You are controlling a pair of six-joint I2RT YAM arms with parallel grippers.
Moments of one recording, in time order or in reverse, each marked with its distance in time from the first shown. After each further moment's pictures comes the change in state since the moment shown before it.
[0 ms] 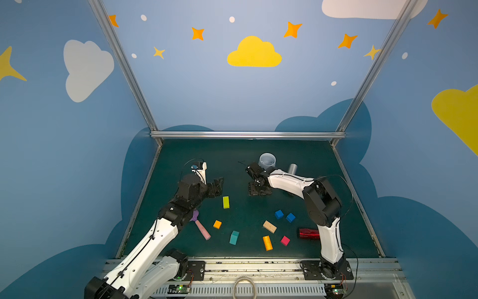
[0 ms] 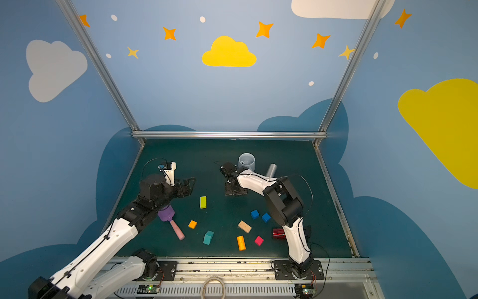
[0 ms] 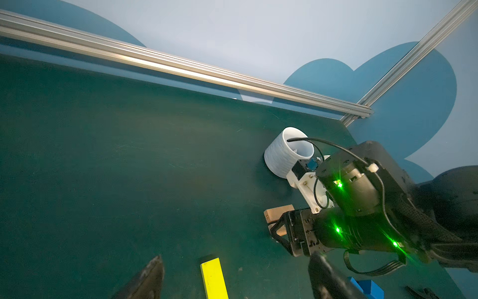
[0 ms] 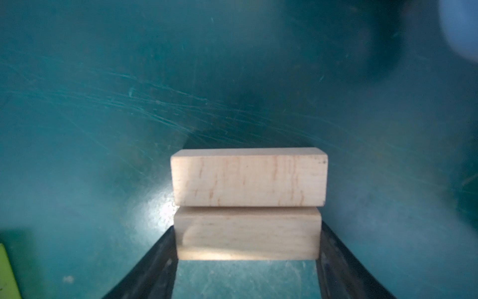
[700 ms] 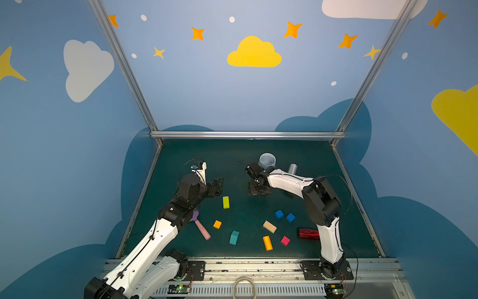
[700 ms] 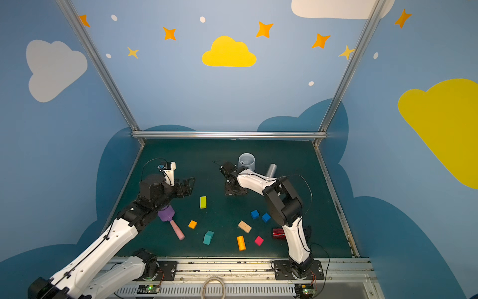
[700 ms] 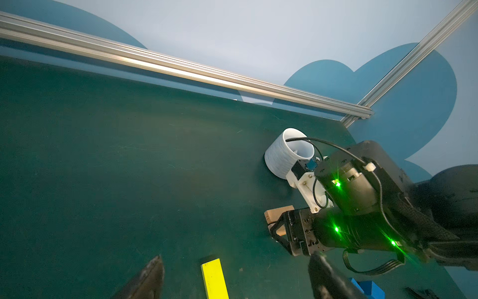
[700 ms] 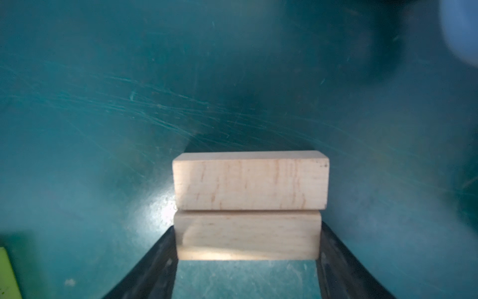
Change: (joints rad) left arm 0.000 -0.003 0.000 0.000 -0.004 0.002; right arm 0.000 0.010 0.016 -0.009 0.002 0.006
